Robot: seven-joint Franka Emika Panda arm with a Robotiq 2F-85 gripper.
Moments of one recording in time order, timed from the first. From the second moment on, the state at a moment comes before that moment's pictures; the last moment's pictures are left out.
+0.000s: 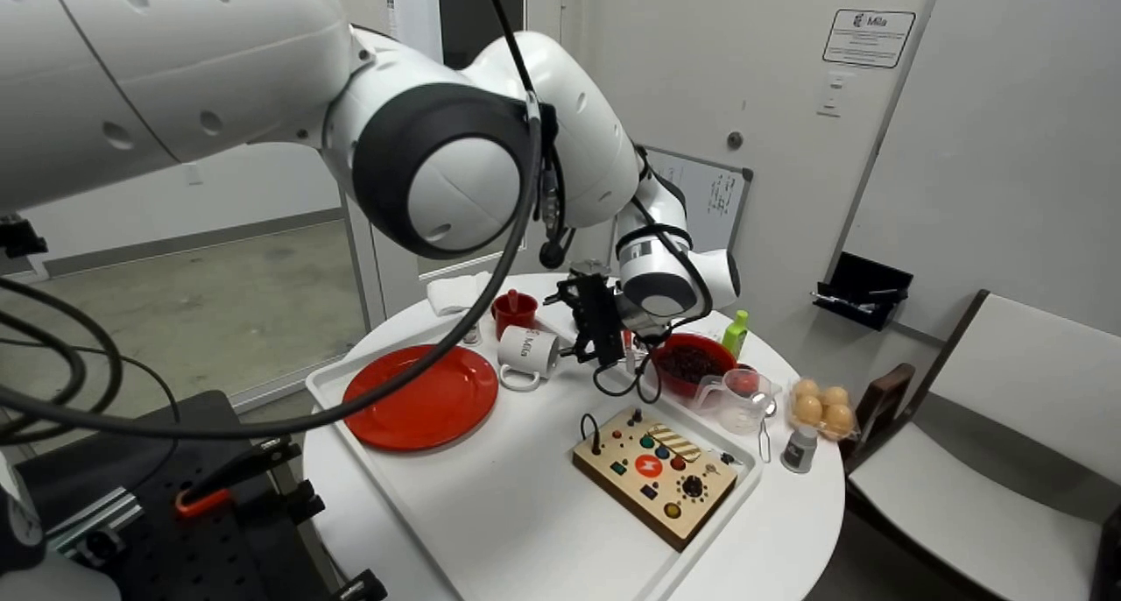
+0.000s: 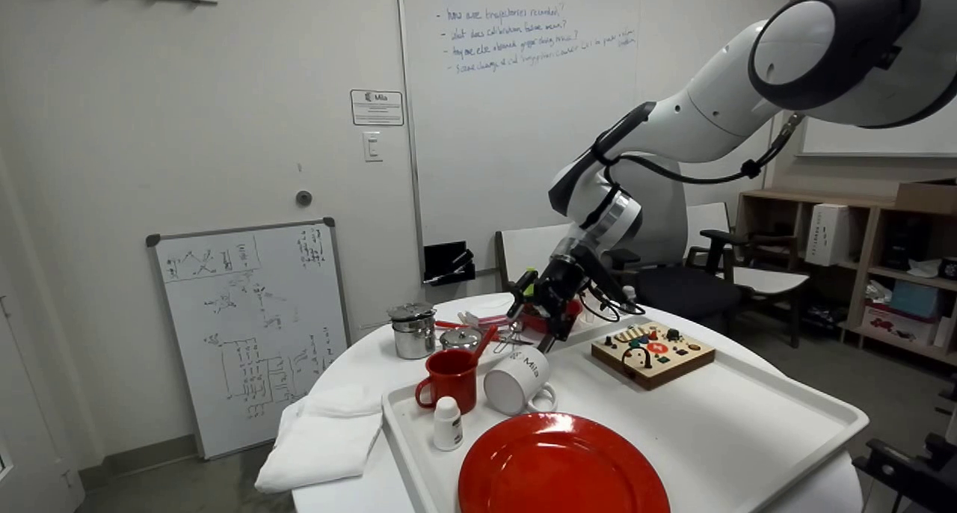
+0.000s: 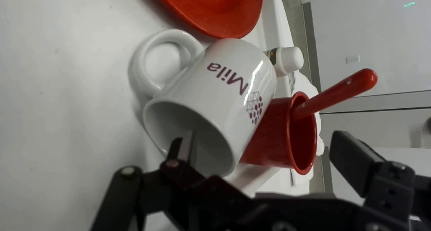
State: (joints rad) arm -0.18 1.34 0.15 -0.99 0.70 1.78 -0.41
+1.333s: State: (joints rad) arm -0.18 1.39 0.16 -0.96 0.70 1.67 -0.41
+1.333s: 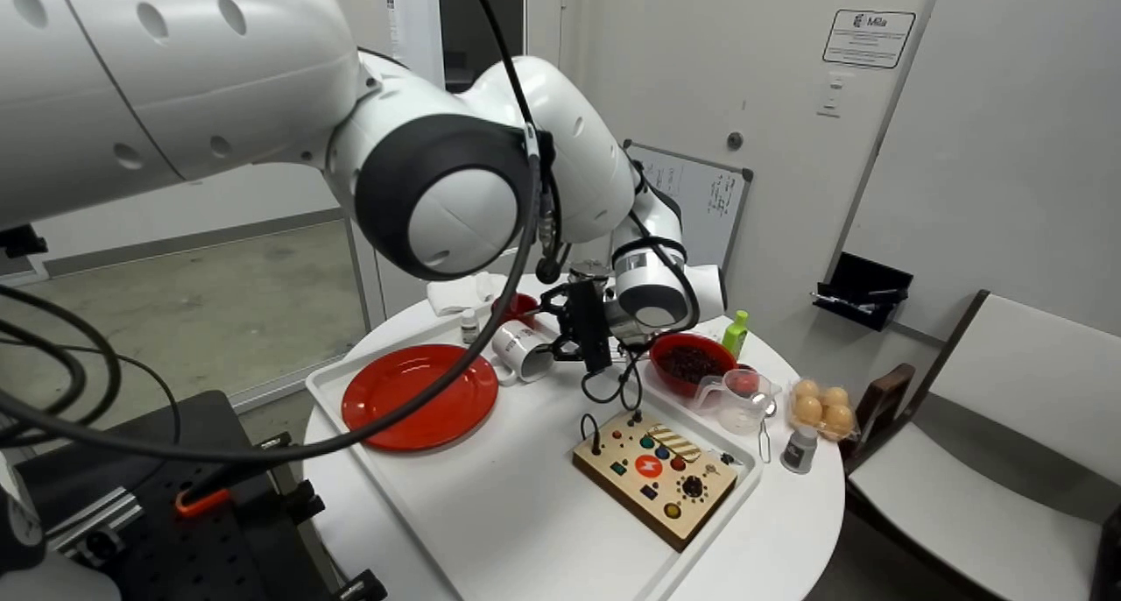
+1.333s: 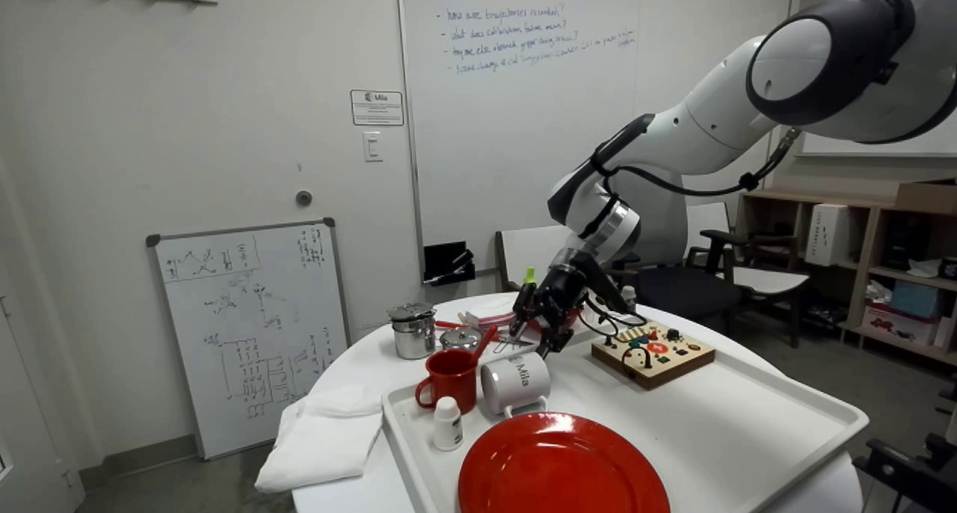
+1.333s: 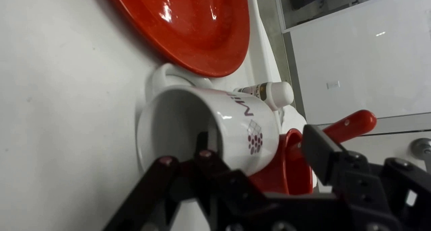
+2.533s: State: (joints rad) arm -0.19 1.38 0.19 -0.92 0.71 1.69 -0.41
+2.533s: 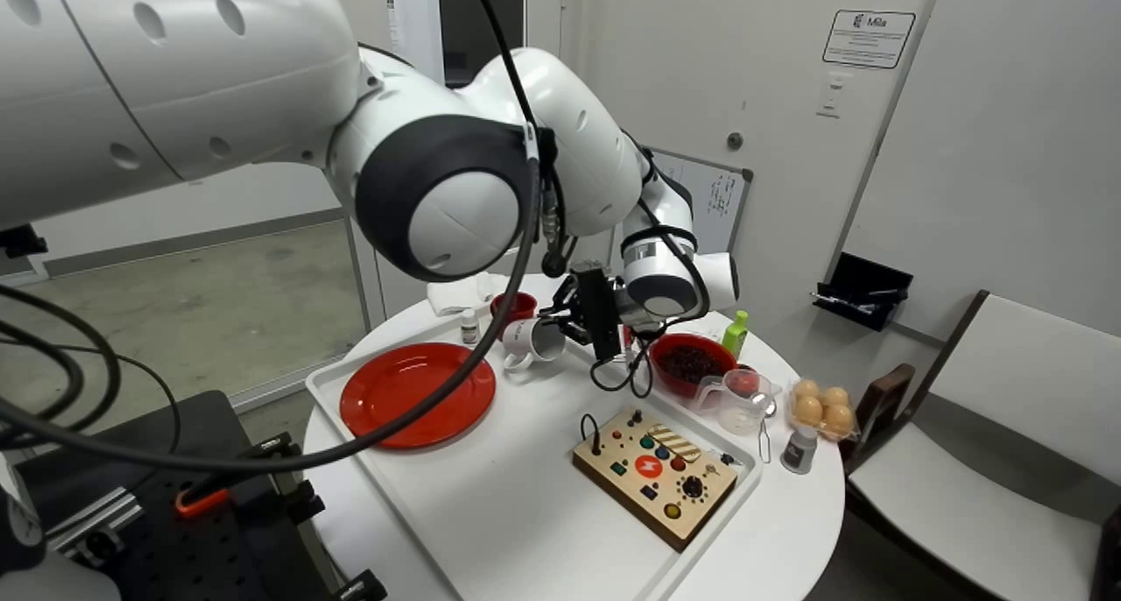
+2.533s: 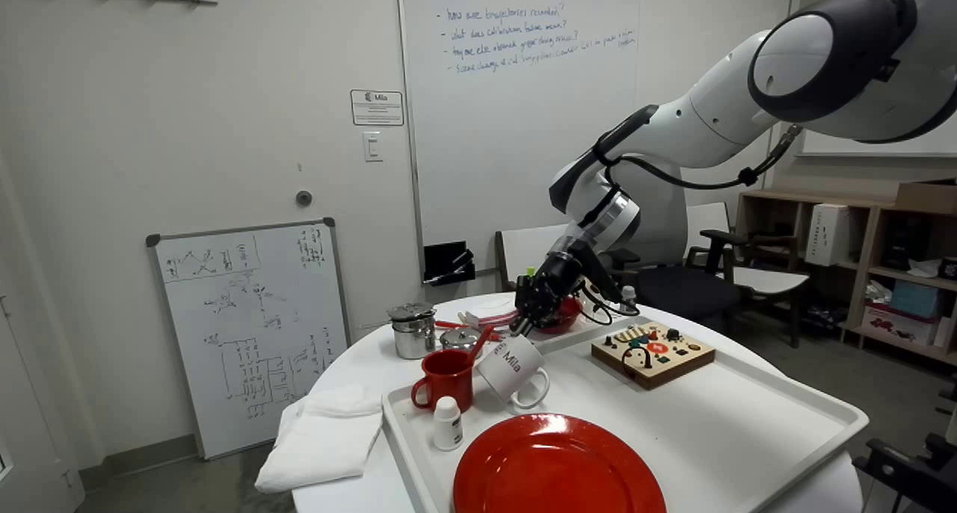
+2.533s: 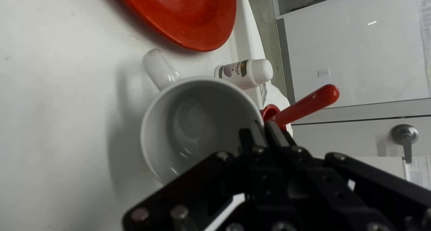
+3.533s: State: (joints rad) arm -0.14 1.07 0.09 -1.18 0.52 1.76 -0.39
